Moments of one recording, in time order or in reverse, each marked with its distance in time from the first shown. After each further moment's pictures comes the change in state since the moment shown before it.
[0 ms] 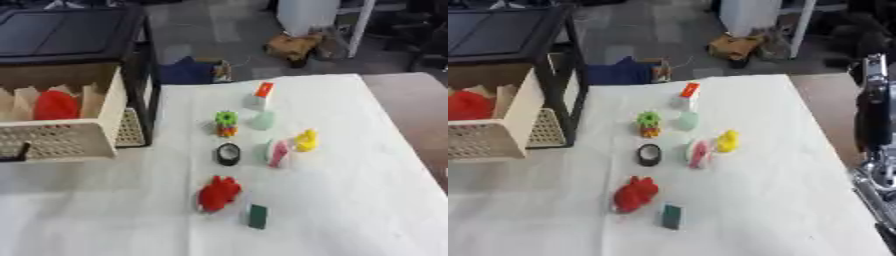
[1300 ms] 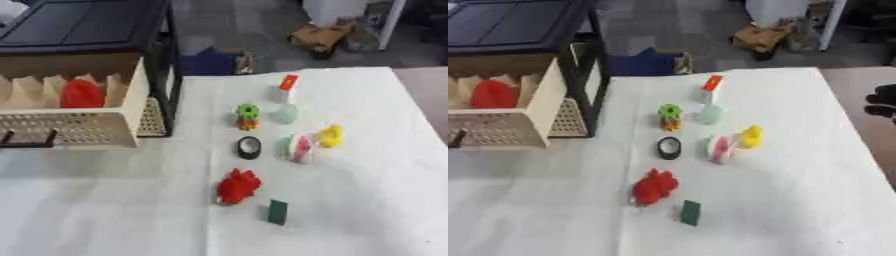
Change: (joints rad) left arm 0.132 0.300 0.036 0.000 -0.256 -0.006 -0.082; right arm 0.107 0.095 -0.063 0.000 -0.096 -0.060 0.059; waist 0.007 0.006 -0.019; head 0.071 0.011
